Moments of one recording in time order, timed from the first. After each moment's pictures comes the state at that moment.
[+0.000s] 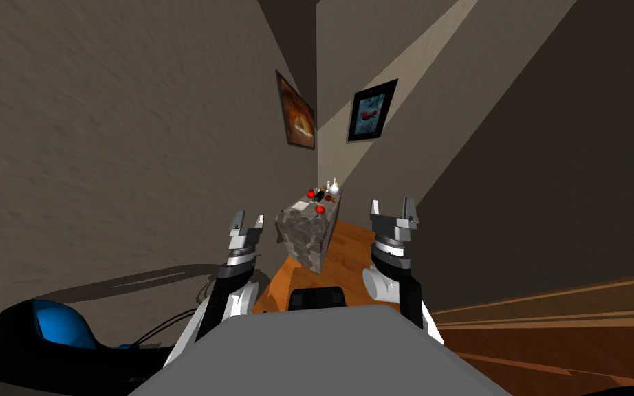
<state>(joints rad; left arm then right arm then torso) 0.53 0.03 -0.01 -2.26 -0.12 -0.52 0.17 0.48 0.04 0.07 -2.35 -0.08 -0.63 -0.07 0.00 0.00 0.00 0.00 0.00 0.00</state>
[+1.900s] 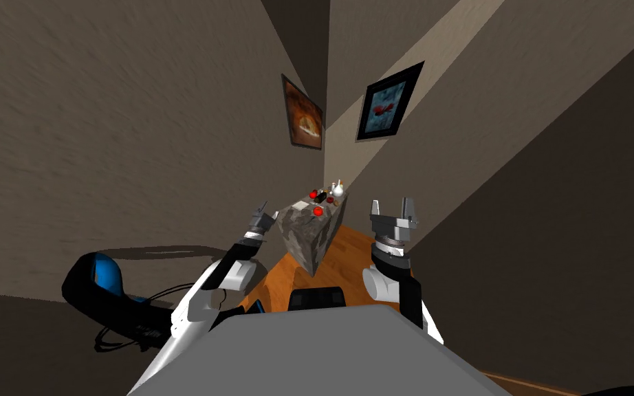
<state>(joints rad) 0.27 0.38 -0.03 -2.22 0.12 -0.04 0.39 0.48 0.04 0.07 -2.35 -0.08 -0.63 -0.07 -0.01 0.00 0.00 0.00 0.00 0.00</state>
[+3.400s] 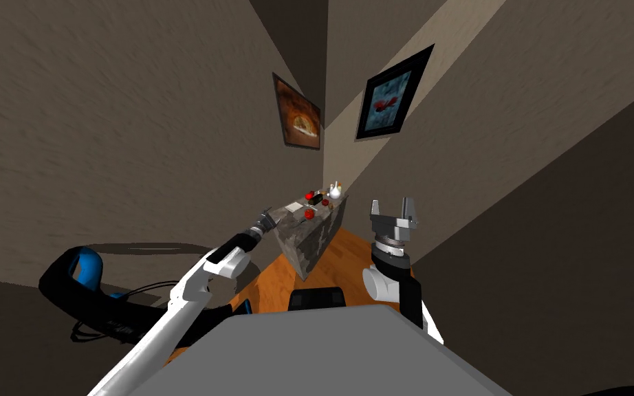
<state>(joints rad) 0.16 0.58 -0.02 -2.14 0.35 0.36 0.56 0.48 0.04 0.07 -2.35 -0.08 -0.63 -0.07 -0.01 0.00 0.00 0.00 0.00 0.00</state>
